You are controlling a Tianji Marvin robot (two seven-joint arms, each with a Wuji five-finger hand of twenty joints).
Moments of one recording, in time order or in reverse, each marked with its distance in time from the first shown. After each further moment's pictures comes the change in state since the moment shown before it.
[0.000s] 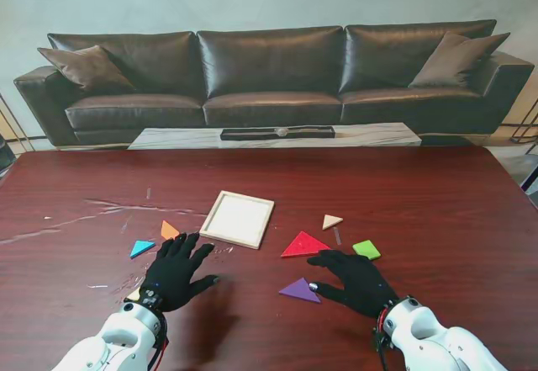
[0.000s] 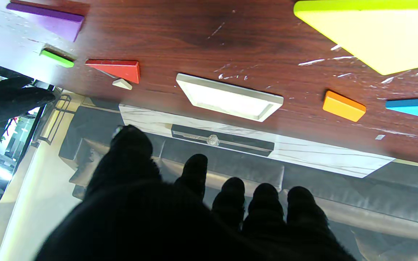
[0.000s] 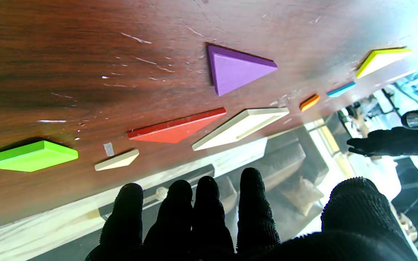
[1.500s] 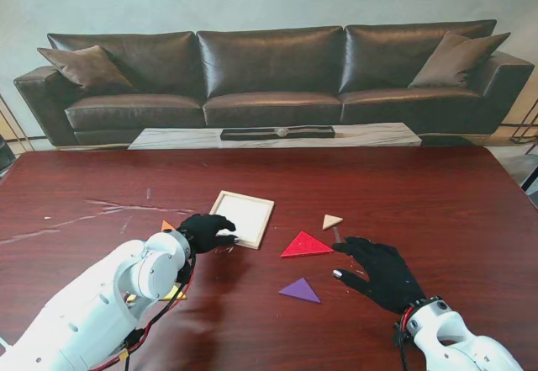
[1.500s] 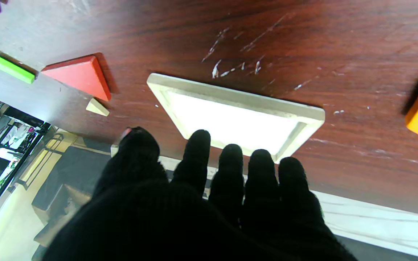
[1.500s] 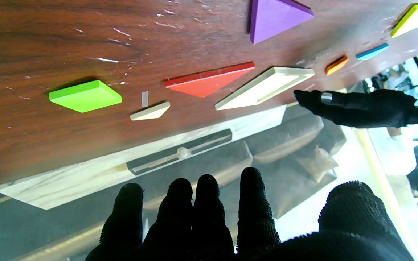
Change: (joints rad) left arm -0.644 0.007 0.354 0.459 -0.309 0.015 -0.242; right arm -0.090 -0.014 0.127 -0.060 -0.033 -0.014 -0.100; left_hand 0.048 0.021 -0.001 0.000 0.194 0.000 0.140 -0.001 0.240 -0.025 0.199 0.070 0.224 -0.021 0.248 0.040 0.064 -0.067 0.468 0.022; right_hand 0.000 0.032 0.000 0.000 0.000 0.000 0.012 -0.001 0.011 0.000 0.016 0.001 0.015 0.000 0.003 0.000 0.002 0.000 0.001 0.000
